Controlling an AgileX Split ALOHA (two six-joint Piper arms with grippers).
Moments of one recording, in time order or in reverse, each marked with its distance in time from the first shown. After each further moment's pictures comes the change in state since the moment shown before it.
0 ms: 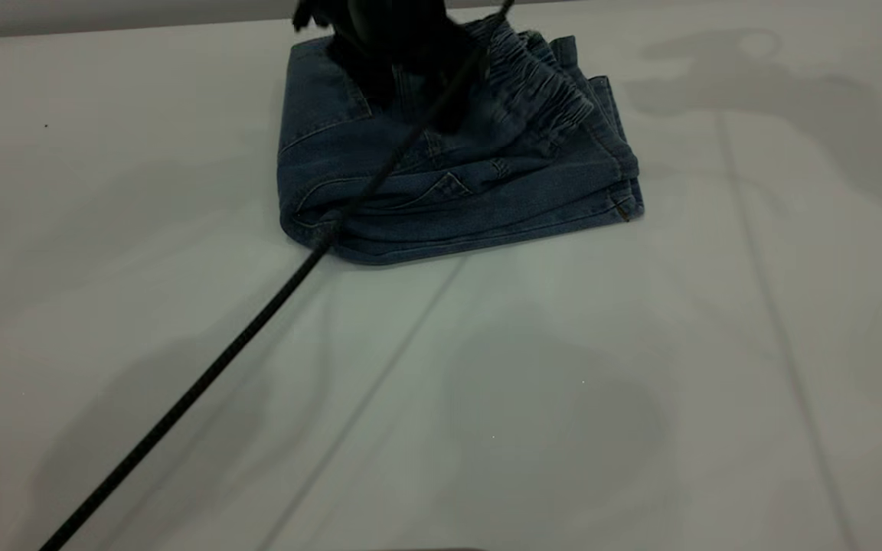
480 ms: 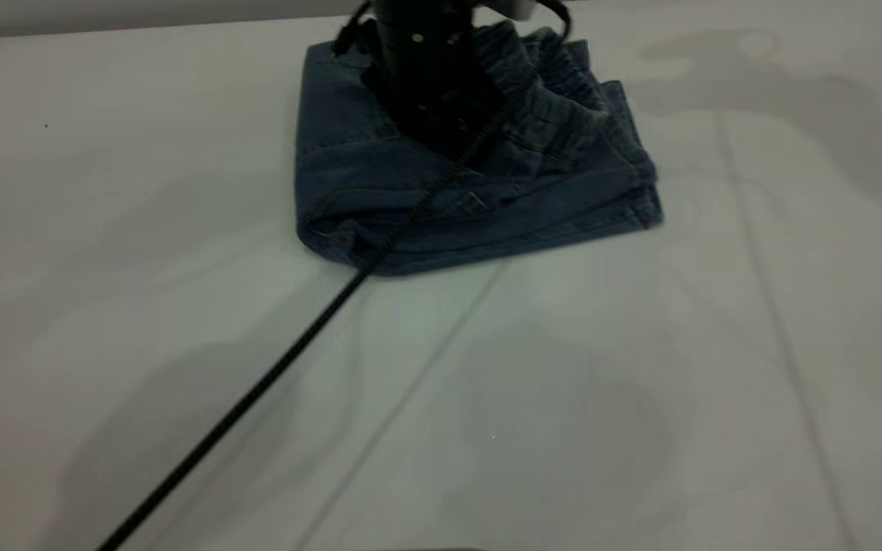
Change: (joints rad) left arm -0.064 0.031 -0.008 0.002 0.034 0.142; right arm 0.000 0.000 0.000 0.007 0.000 -0.003
